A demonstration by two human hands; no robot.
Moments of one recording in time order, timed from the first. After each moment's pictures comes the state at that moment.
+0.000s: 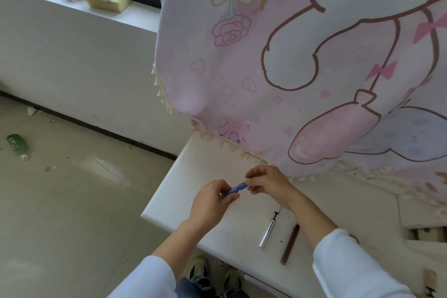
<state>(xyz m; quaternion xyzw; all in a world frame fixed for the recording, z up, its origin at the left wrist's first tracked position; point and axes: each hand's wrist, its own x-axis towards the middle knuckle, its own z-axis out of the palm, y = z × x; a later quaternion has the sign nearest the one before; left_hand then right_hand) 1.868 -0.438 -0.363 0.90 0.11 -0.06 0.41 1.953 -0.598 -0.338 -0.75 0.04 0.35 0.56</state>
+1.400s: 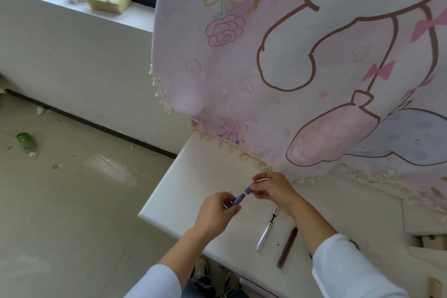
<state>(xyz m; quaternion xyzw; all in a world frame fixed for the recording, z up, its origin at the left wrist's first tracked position) 1.864 -0.465 -0.377 0.88 0.15 -0.13 0.43 1.957 -0.618 -0.356 -0.73 0.14 0.34 0.58</state>
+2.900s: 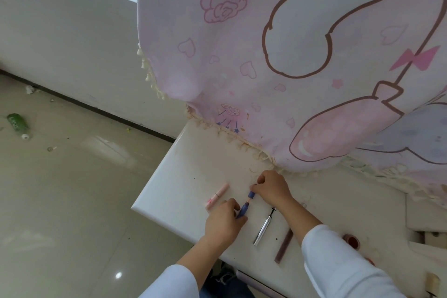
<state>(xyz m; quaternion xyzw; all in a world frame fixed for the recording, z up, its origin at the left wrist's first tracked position) 1.857 -0.498 -0.424 0.88 0.18 -0.23 0.38 1.963 -0.619 -0.408 -0.92 0.03 0.29 0.26</state>
